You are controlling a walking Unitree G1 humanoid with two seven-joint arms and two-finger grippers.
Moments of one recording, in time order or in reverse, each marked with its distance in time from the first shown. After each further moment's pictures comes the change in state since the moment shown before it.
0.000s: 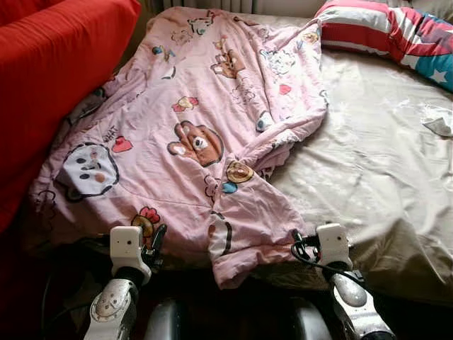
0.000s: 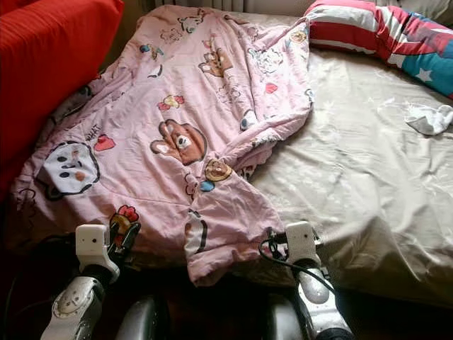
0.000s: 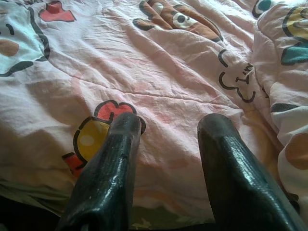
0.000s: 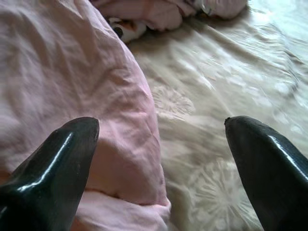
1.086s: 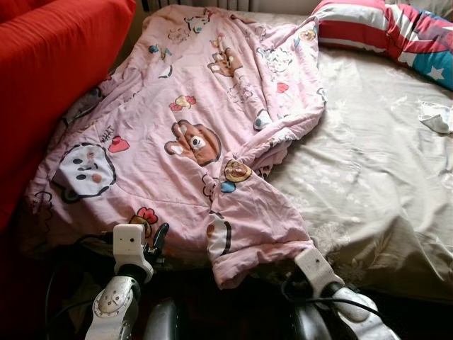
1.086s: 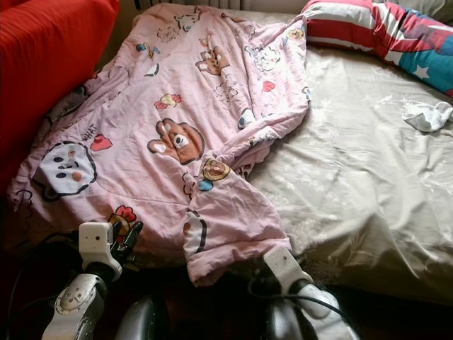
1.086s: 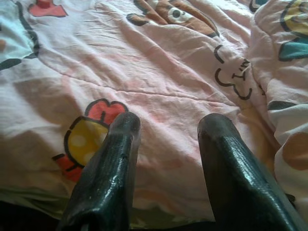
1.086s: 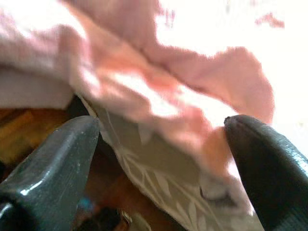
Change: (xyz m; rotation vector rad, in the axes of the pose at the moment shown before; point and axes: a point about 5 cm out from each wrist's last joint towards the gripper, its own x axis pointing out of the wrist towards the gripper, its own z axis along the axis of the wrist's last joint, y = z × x) left arm 0.005 -0.002 -0.001 -0.003 0.013 -0.008; right arm -0.023 0.020 -0.021 -0.243 0.211 0.330
